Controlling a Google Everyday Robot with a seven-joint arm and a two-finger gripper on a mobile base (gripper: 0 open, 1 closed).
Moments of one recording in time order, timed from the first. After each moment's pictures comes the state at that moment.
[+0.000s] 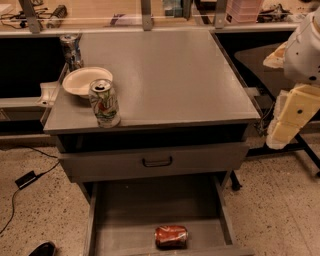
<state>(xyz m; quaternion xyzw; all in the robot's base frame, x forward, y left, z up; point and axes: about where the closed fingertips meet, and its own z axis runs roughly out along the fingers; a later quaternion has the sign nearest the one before) 0.438 -0.216 0.978 -0.60 0.78 -0.04 0.16</state>
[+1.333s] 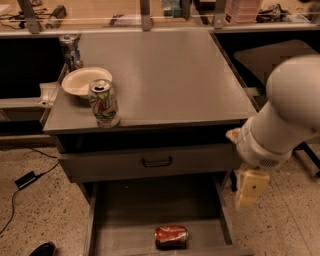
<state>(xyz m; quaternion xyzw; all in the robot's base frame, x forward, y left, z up) 0.417 -0.188 0.802 -0.66 0.74 0.00 0.12</state>
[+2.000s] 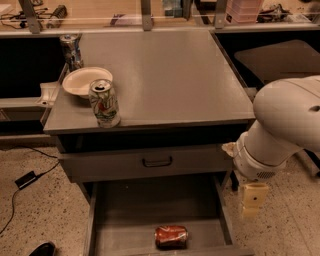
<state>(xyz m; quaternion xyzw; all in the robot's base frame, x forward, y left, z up) 0.404 -0.198 0.767 -0.69 0.71 -0.01 0.08</state>
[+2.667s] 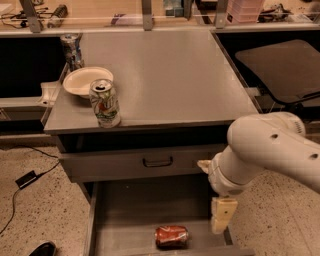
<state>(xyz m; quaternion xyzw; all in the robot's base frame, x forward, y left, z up) 0.408 -0.149 0.697 -0.71 0.69 0.04 0.11</state>
